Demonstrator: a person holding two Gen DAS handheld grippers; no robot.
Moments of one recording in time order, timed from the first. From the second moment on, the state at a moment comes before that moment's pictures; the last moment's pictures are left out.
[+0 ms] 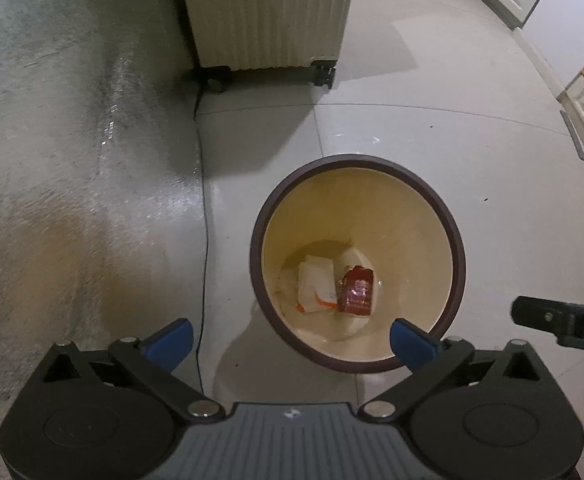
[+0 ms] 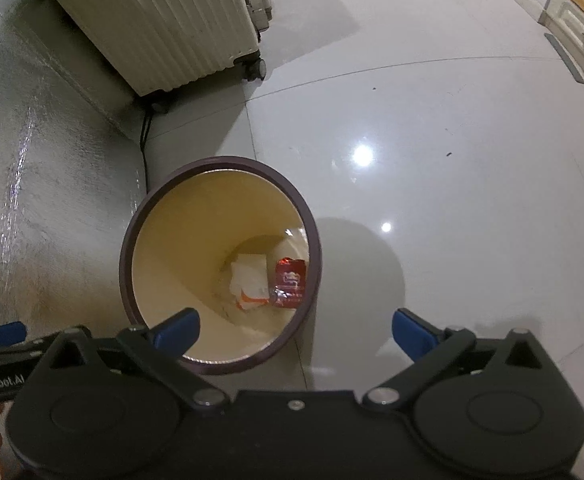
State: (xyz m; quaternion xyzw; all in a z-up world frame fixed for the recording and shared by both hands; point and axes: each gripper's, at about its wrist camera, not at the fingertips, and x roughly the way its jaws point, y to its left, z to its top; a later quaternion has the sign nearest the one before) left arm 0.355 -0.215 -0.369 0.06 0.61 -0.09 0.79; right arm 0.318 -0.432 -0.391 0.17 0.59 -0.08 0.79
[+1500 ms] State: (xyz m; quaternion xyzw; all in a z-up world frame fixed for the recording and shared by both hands) left arm 0.156 -0.178 -0.095 0.03 0.32 -0.12 0.94; right arm 0.101 -0.403 -0.121 0.12 0.30 -0.14 0.94
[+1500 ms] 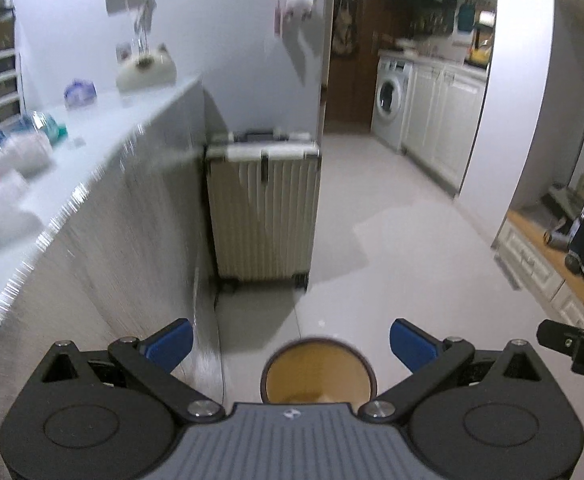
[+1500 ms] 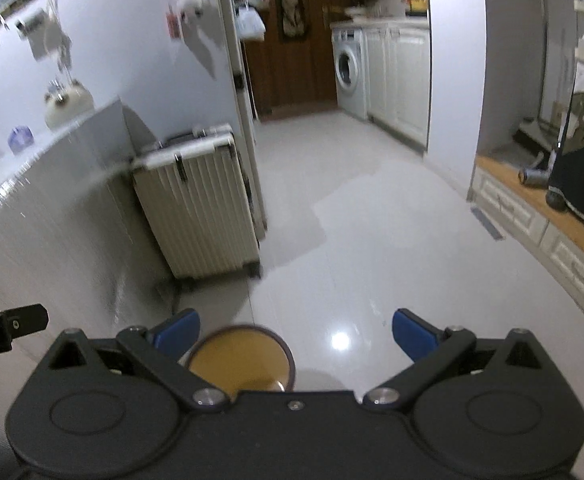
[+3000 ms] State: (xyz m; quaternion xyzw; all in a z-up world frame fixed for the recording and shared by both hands) left arm 0.244 0.074 0.037 0.04 0.19 -0.07 0.98; right arm 0.171 -0.127 -0.033 0.00 0.14 0.23 0.96
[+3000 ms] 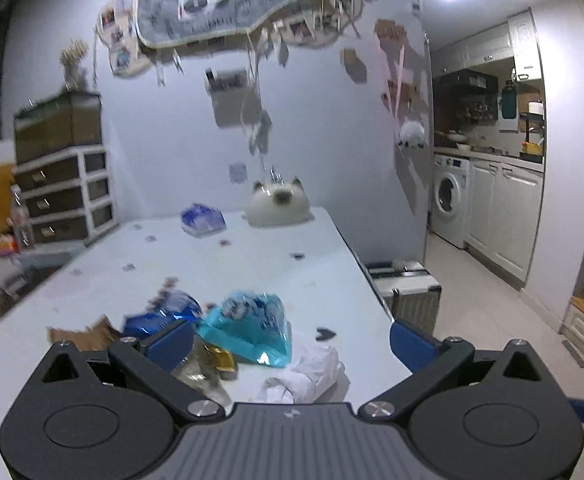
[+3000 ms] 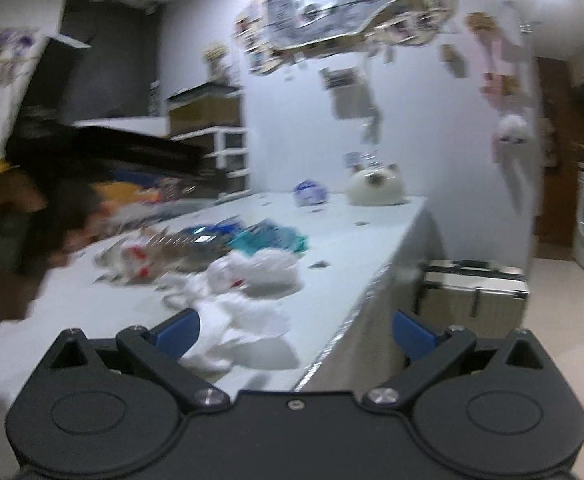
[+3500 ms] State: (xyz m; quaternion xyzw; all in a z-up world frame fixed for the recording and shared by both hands) left arm 0.275 0.100 -0.010 0.01 0.23 -0.05 0.97; right arm 0.228 -0.054 -0.055 -0.16 0.15 0.34 0.91
